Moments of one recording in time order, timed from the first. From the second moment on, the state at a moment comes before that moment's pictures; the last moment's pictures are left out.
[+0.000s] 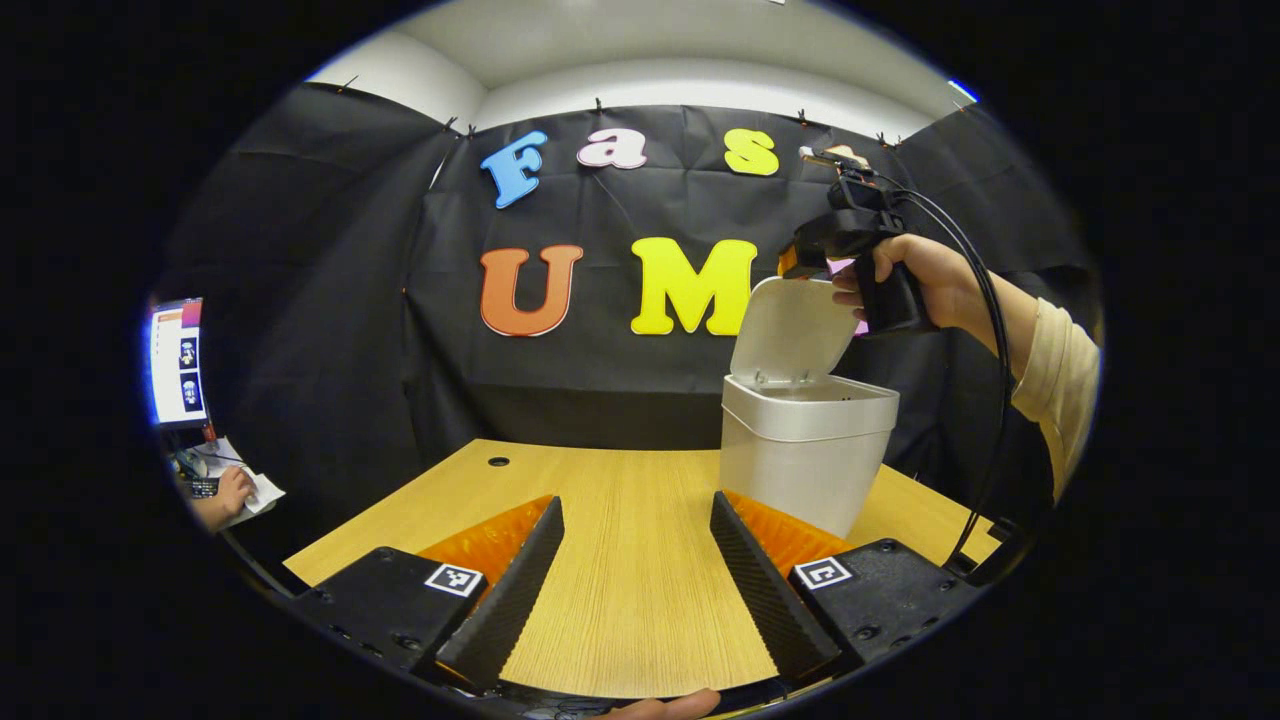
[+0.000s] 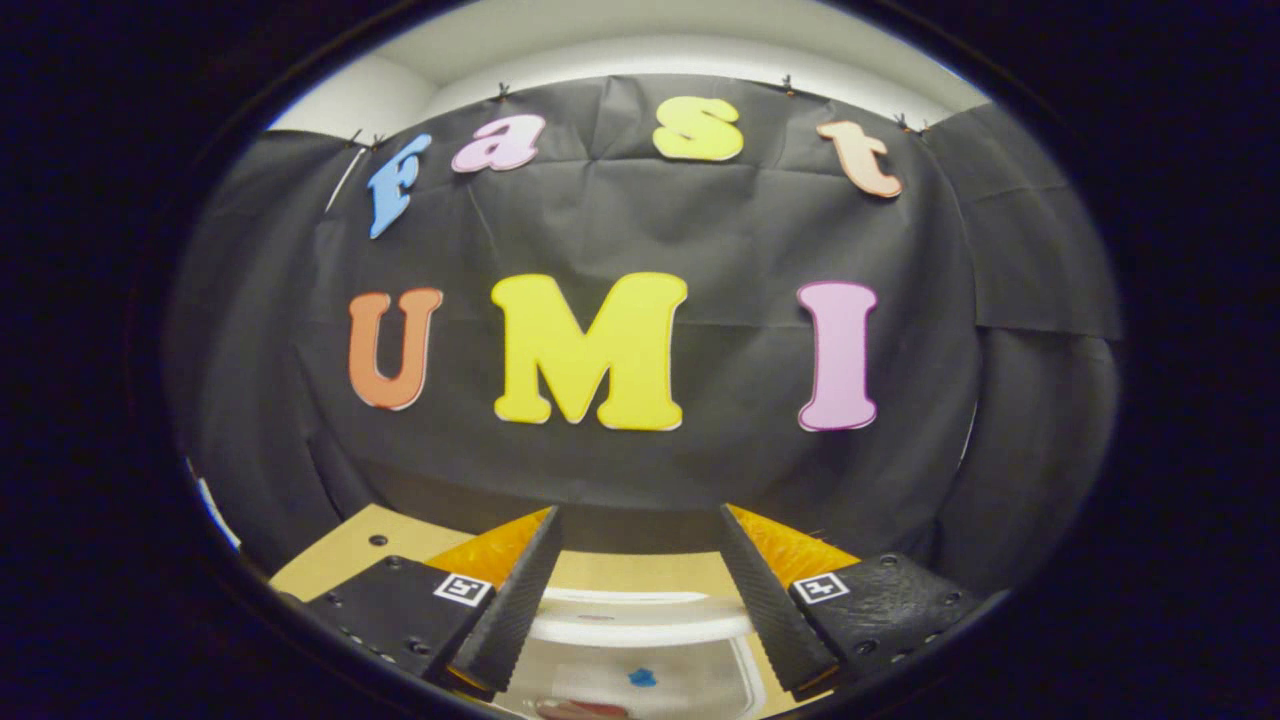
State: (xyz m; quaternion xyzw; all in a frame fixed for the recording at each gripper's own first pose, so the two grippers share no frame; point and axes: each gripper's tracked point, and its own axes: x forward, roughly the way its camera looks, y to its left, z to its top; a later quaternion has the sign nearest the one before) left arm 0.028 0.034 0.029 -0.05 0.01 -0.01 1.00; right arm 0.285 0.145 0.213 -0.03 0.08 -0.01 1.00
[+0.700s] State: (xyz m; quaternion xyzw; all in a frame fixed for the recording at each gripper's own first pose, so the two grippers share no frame) left arm 0.047 0.069 0.021 -0.06 0.01 0.05 1.00; right arm 0.238 0.150 0.129 -0.03 0.24 -0.01 0.97
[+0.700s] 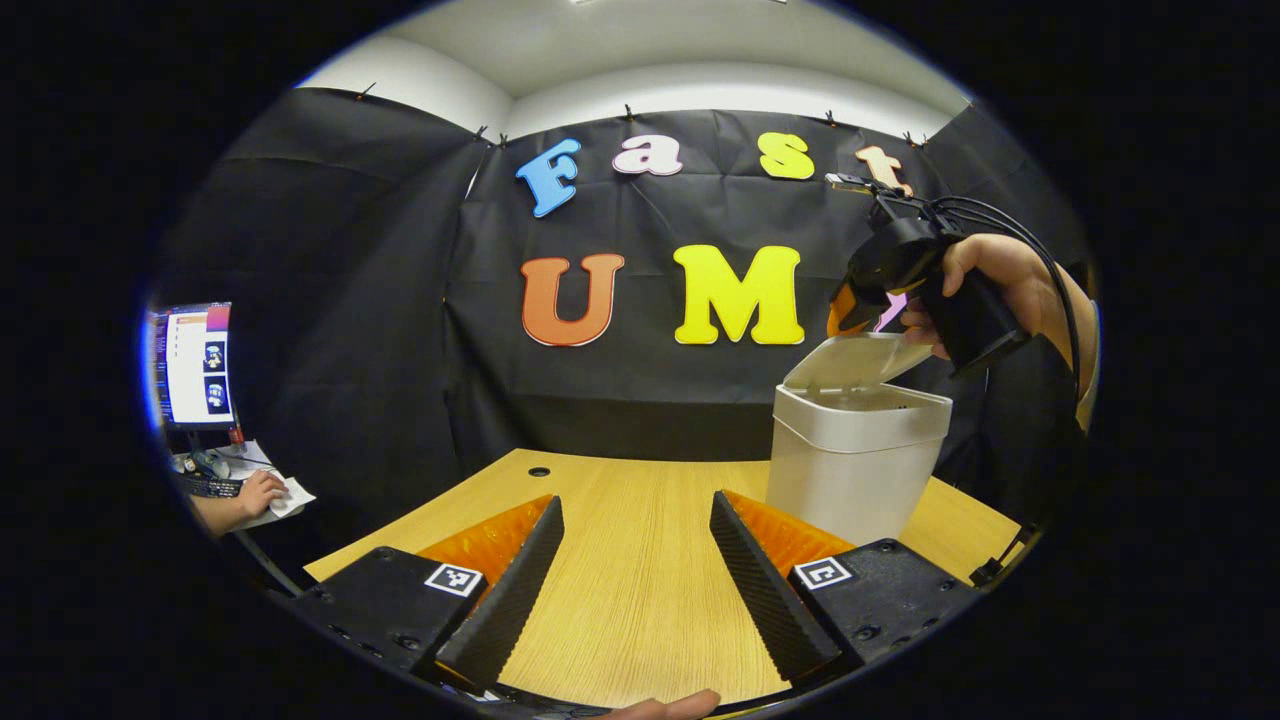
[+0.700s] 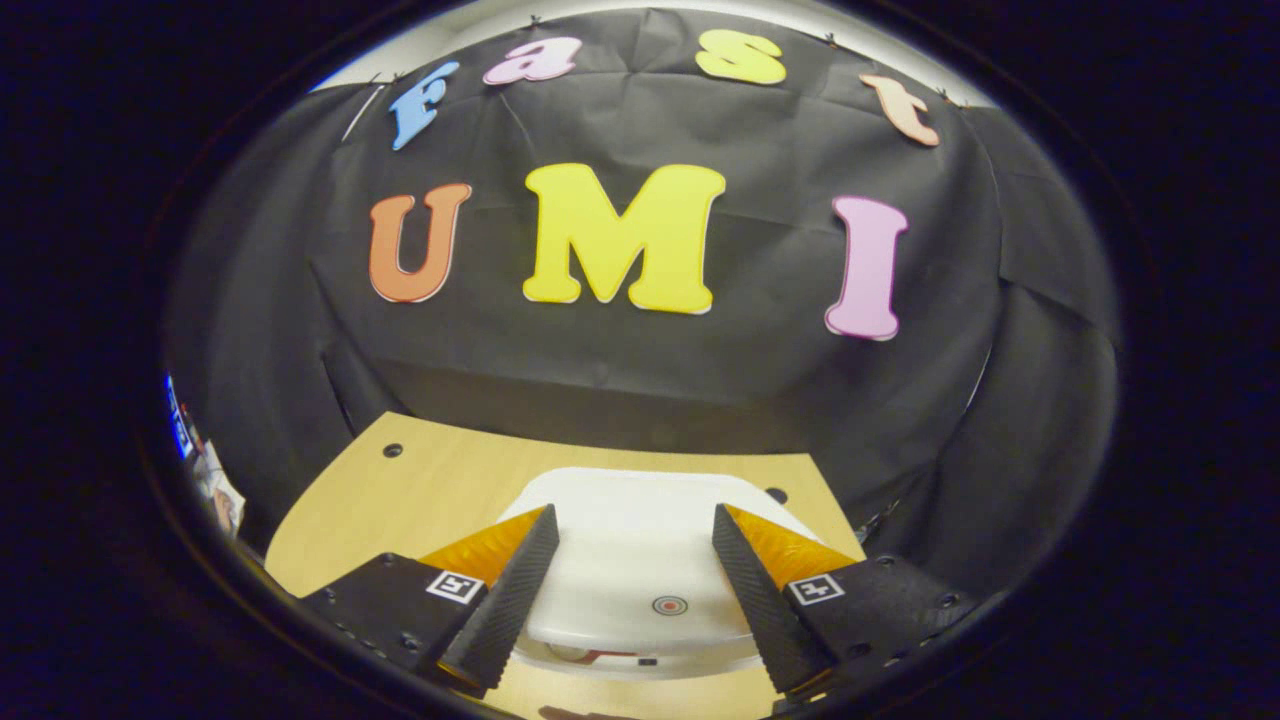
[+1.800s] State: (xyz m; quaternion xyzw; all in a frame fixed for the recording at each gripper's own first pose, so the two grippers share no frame) left arm 0.064 0.091 -0.013 -0.04 0.04 0.08 0.99; right arm 0.186 0.131 0.082 -0.02 0.22 0.04 0.97
